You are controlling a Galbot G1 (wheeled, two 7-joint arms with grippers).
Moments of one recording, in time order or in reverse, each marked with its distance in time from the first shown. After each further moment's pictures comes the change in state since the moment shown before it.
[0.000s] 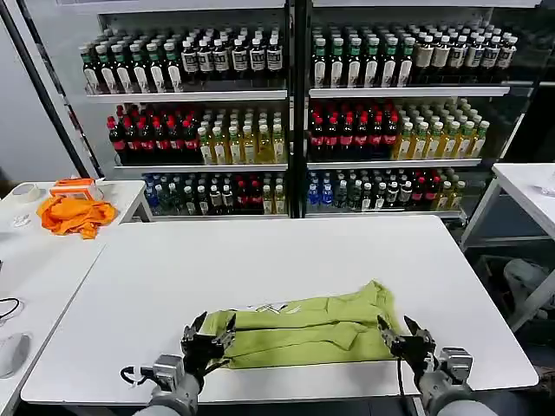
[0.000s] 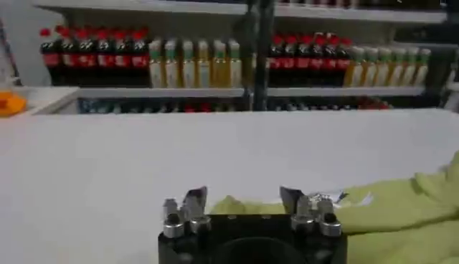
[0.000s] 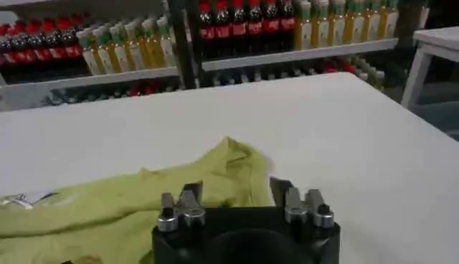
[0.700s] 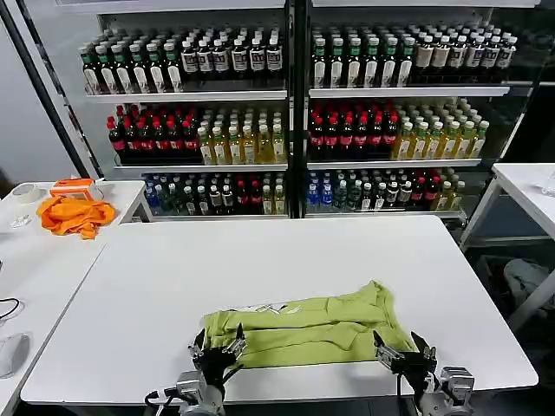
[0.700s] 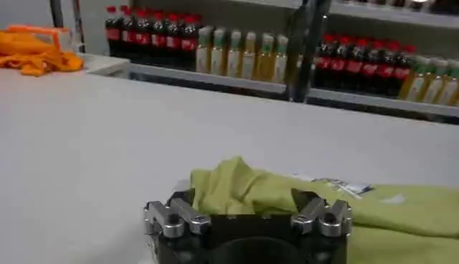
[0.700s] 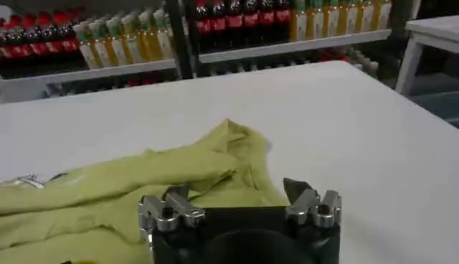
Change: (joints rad) left arm 0.014 -0.220 0.035 0.147 0.136 -0.114 -0.100; right arm -0.077 0.041 -0.002 0.036 -0.034 0.025 -0.003
